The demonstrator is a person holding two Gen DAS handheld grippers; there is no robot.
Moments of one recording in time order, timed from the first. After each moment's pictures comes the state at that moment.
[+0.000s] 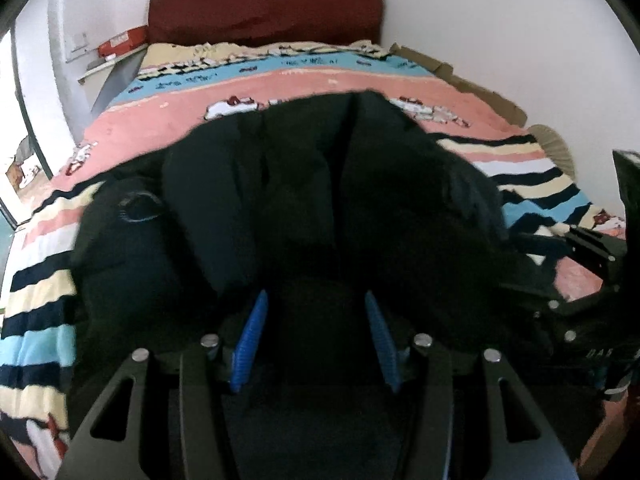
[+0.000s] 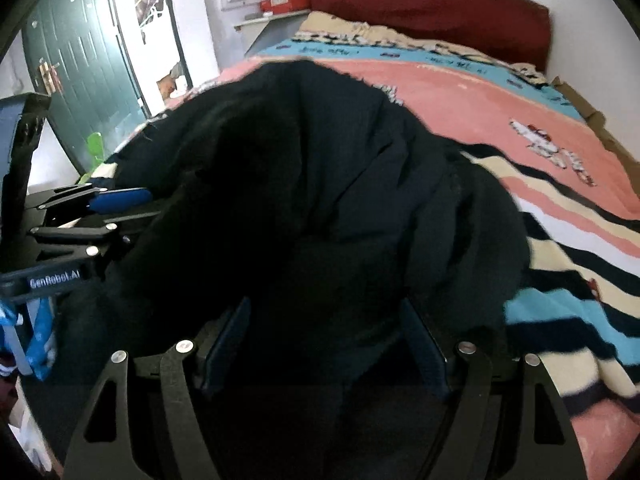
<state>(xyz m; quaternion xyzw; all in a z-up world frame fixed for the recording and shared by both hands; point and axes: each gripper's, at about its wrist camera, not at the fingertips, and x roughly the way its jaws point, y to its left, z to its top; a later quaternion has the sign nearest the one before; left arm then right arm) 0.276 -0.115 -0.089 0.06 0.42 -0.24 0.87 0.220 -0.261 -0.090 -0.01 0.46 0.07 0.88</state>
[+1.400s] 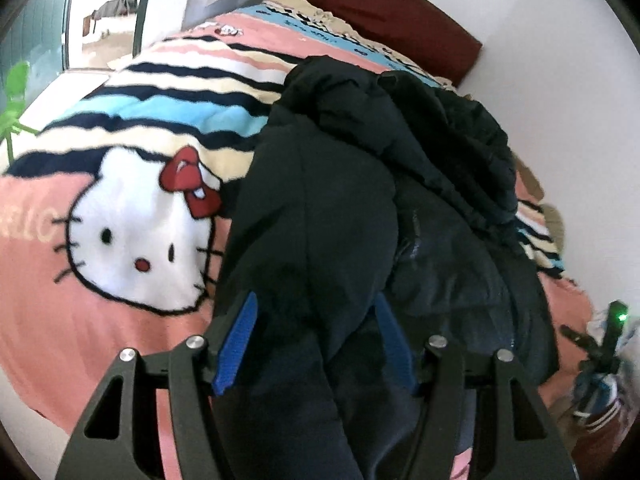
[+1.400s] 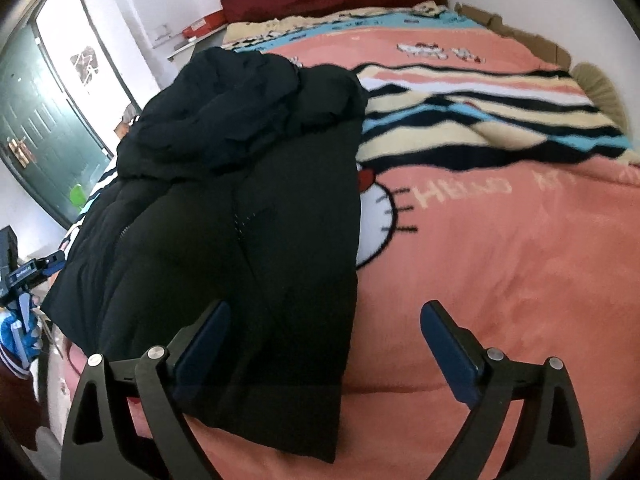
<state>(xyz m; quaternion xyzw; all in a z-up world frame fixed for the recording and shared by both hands) 0.133 0.132 -0.136 -0.15 0.48 -0.17 0.85 0.013 -0.354 -0.098 0.12 0.49 -0.02 0.86</state>
